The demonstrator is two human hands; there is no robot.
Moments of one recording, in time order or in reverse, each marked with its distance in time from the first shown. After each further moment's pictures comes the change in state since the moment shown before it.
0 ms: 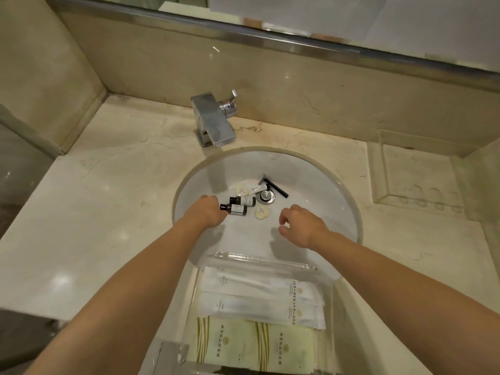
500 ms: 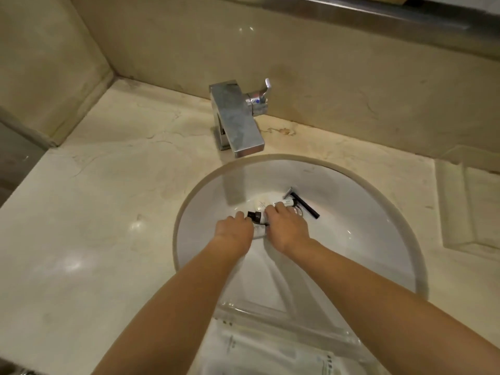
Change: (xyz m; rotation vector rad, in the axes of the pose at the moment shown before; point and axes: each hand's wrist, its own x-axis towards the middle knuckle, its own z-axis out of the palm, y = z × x) left_hand 0.071 0.009 0.060 0.449 0.011 0.068; right_hand 0.126 -0.048 0.050 -0.116 0.133 -0.116
